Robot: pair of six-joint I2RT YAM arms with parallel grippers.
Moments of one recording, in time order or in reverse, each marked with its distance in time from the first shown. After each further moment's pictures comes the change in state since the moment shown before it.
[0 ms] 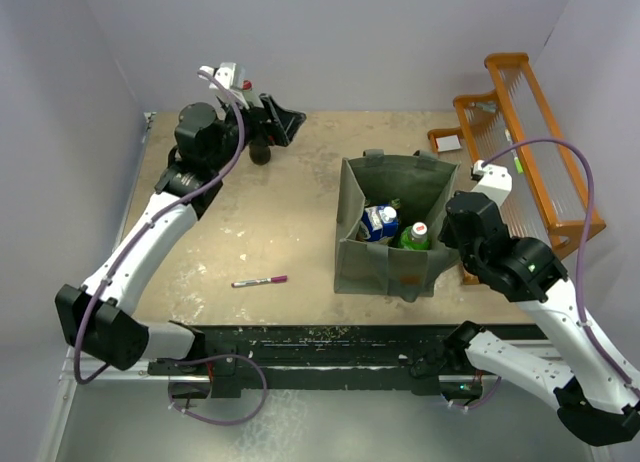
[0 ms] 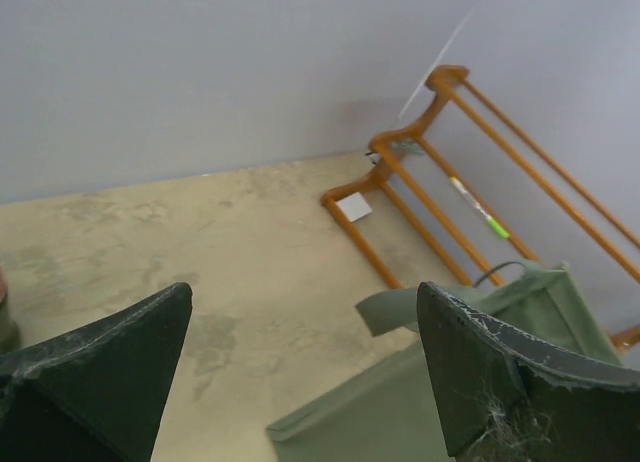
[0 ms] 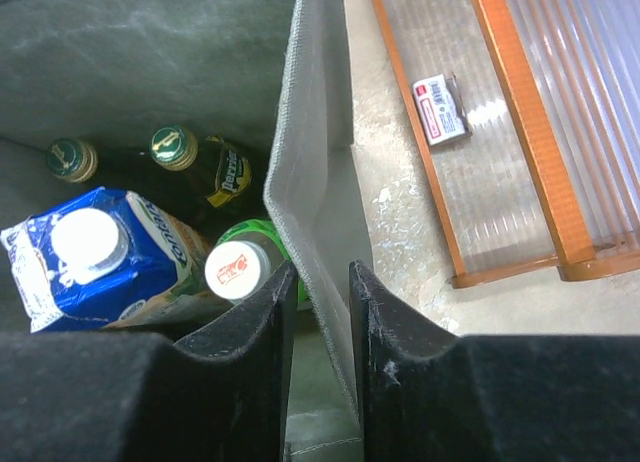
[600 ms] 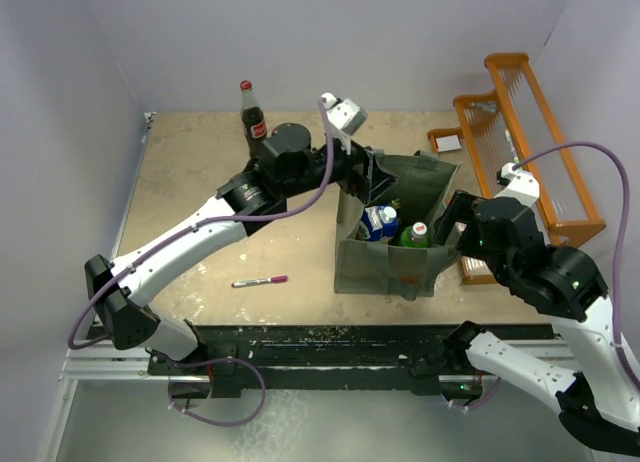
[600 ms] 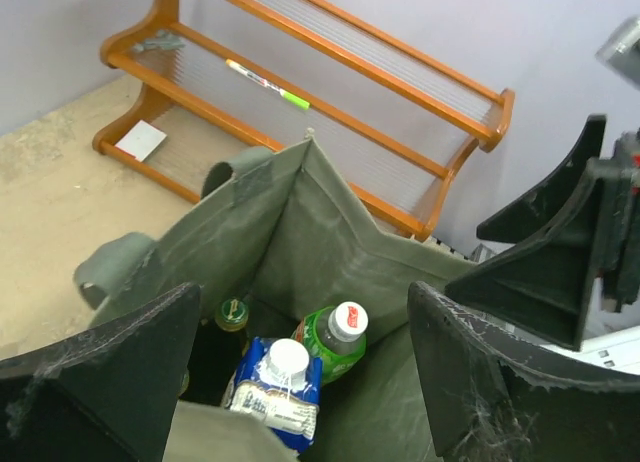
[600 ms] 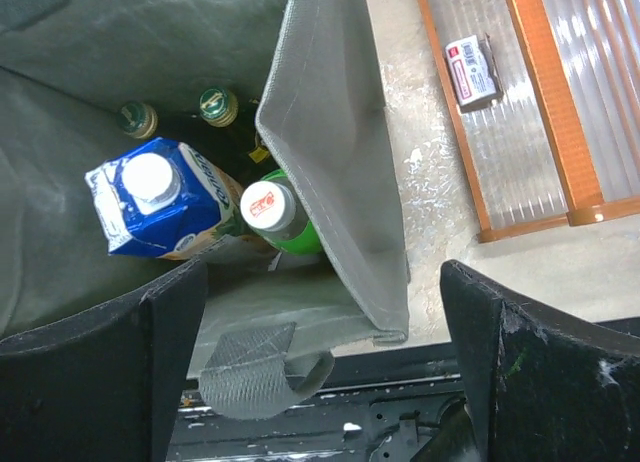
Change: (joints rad) left arm -0.484 0.111 0.199 -0.150 0.017 0.137; right arm 0.000 -0.018 0.161 -0.193 -0.119 0.090
